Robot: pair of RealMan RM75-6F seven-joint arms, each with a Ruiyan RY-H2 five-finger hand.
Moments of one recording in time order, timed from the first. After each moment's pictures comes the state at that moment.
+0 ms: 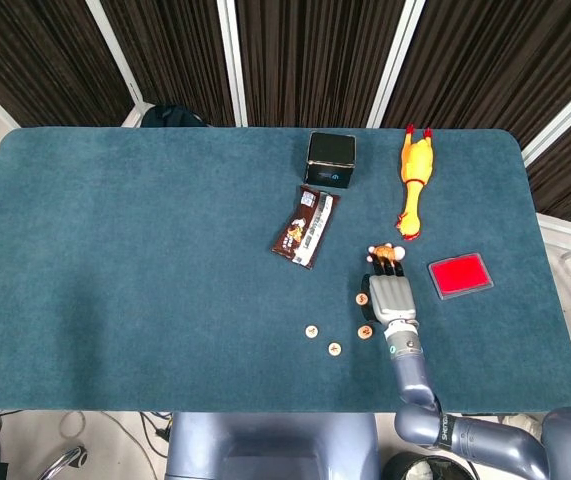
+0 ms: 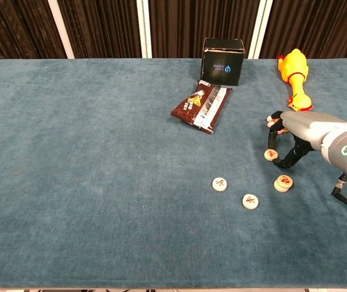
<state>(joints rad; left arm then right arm) -0.03 -1.03 -0.12 -1.72 1.25 1.48 0.08 0.66 -1.72 0.24 -1.44 -0.70 1.12 -0.68</state>
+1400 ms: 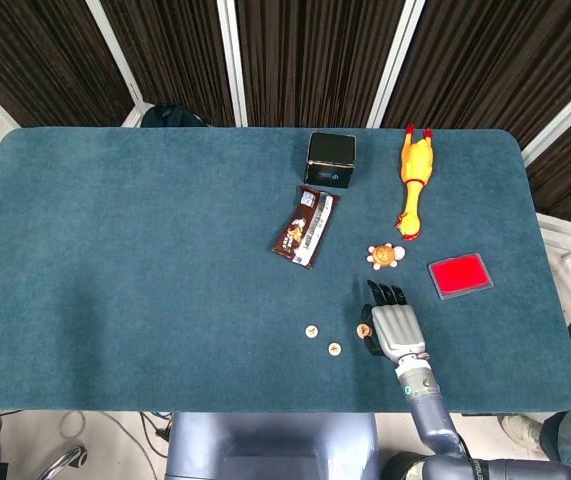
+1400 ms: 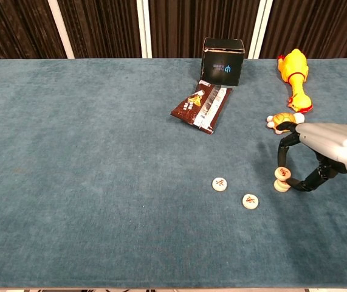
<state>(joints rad) -0.03 -1.03 -0.12 -1.73 1.25 1.48 0.09 0.55 -1.58 0.09 -1.75 -0.86 1.24 -0.66</state>
